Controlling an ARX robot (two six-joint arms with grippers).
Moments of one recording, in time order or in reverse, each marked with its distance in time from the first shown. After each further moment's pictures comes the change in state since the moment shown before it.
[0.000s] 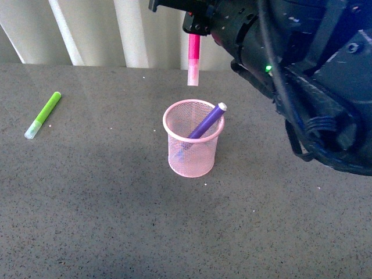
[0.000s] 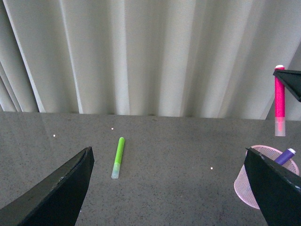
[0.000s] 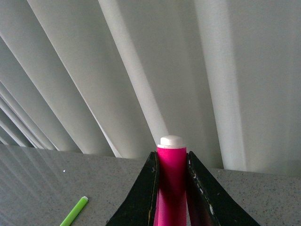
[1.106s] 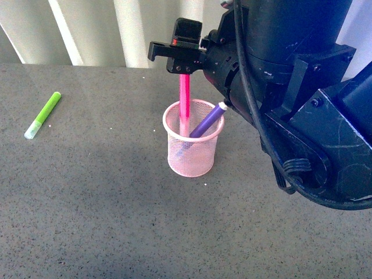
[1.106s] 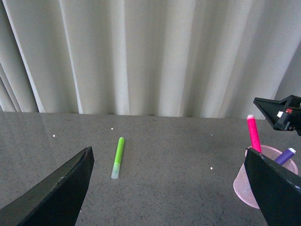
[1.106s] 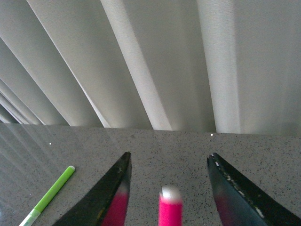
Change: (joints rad) left arm 0.000 0.000 0.000 0.000 0.000 0.000; right arm 0.018 0.088 -0.020 0.011 0.024 0.006
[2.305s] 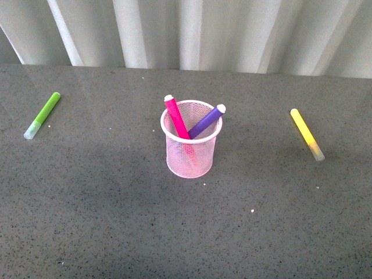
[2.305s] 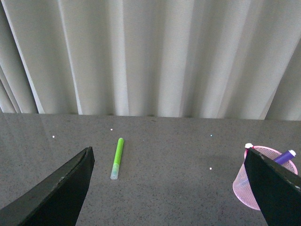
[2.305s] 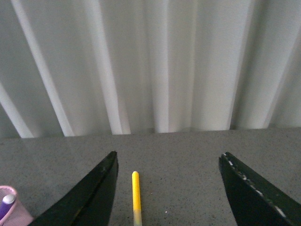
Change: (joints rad) left arm 0.000 0.000 0.000 0.000 0.001 0.000; right arm -0.665 -1.365 -0.830 -0.512 -0.252 -0.284
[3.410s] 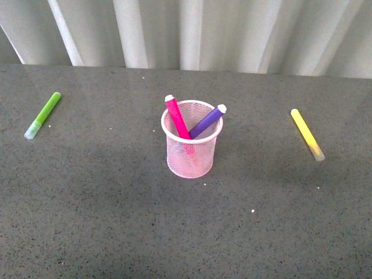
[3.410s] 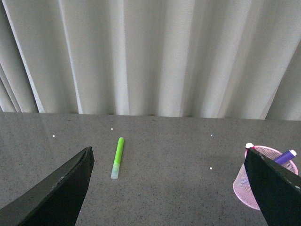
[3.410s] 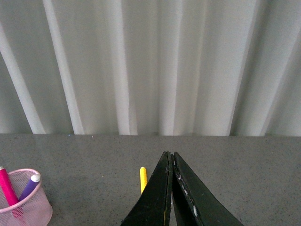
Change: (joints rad) left arm 0.000 0.000 0.000 0.000 -0.001 0.000; right arm 0.165 -0.553 -0.113 -0.391 0.163 -0.040
